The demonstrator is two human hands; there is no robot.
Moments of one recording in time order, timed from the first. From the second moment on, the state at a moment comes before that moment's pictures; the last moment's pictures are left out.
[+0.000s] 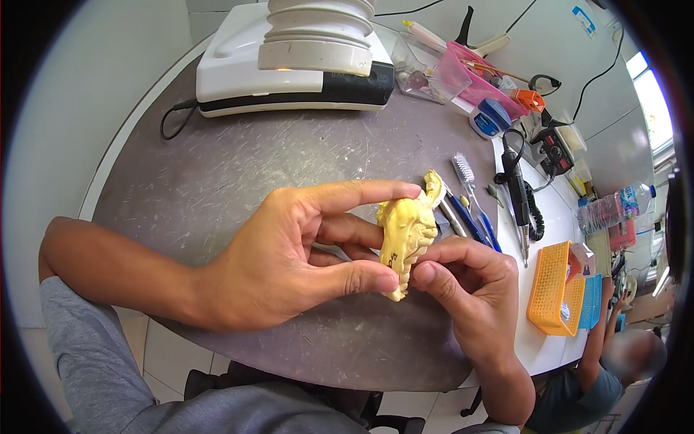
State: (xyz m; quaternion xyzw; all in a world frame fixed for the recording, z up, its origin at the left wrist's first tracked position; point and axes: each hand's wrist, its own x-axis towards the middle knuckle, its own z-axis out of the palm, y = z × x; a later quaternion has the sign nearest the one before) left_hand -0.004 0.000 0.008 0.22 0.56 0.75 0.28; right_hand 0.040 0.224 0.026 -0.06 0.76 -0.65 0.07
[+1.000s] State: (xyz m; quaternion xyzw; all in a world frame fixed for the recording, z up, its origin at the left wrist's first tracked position) left_hand -0.004 -0.001 0.008 0.23 0.56 0.74 0.30; right_hand 0.041 0.222 0.024 -0.06 0.73 -0.68 0.08
